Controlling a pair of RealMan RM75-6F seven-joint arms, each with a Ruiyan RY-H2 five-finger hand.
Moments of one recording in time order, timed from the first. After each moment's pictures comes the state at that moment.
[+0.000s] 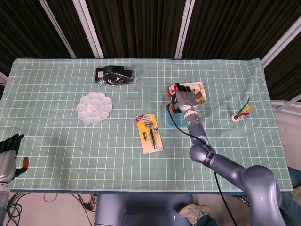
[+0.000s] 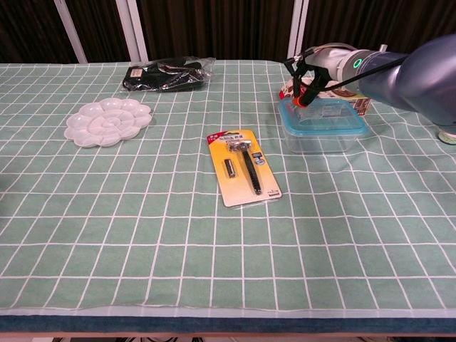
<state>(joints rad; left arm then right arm) -0.14 -1.09 -0.06 -1.87 1.09 1.35 0.31 1.09 -1.77 0.37 -0.86 -0.58 0.67 -0.36</state>
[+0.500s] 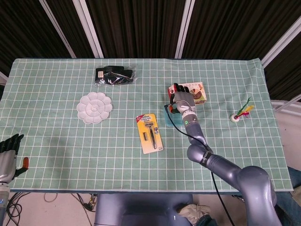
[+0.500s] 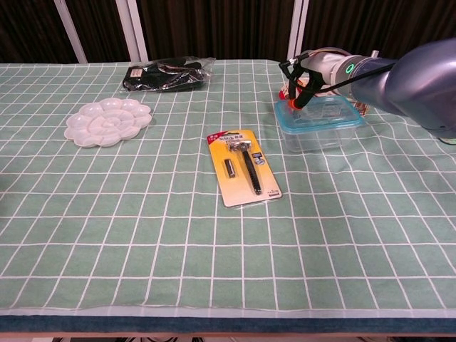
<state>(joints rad) -0.14 -1.09 -0.06 -1.87 1.08 1.34 0.30 1.11 -1.81 0.37 -0.81 -0.58 0.64 -0.36</state>
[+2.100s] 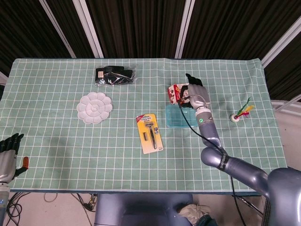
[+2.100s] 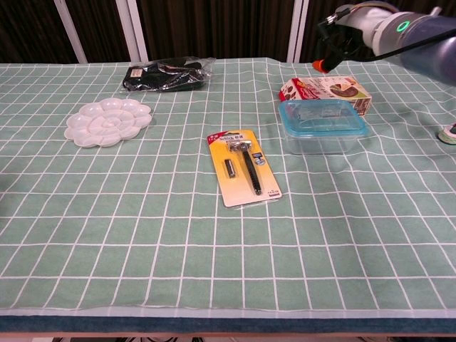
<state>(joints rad) -0.14 -1.09 -0.06 -1.86 1.10 1.36 0.31 0.96 -1.56 0.41 -1.19 -0.68 0.86 -0.27</state>
